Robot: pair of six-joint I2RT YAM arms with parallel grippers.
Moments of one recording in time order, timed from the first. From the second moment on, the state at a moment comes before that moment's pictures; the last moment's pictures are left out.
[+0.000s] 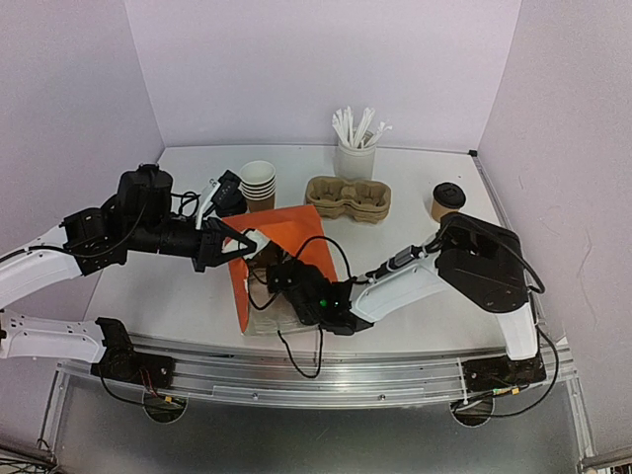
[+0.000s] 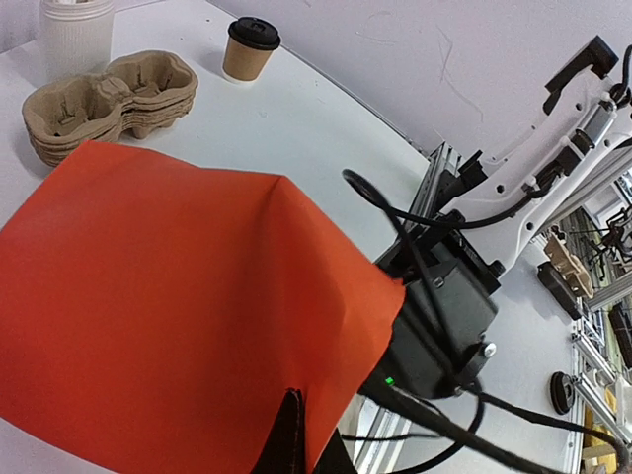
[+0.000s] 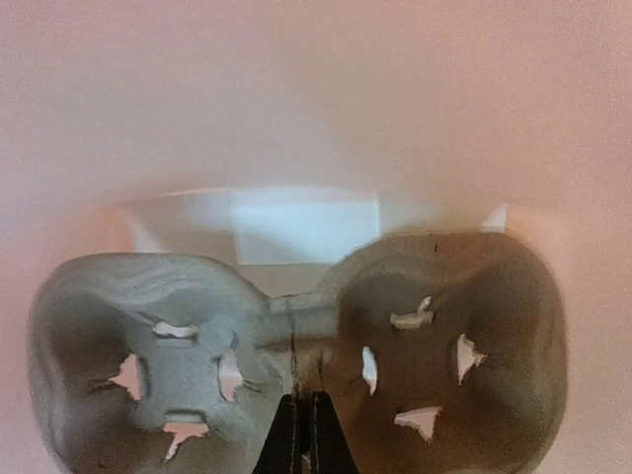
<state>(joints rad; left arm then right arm) -0.91 0.94 0.78 -0.34 0.39 -0.29 1.31 2.21 1.24 0.60 0.87 0.46</state>
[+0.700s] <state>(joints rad) -0.84 1.00 0.80 -0.35 0.44 -0.34 1.30 2.24 1.20 1.00 0.95 0.10</state>
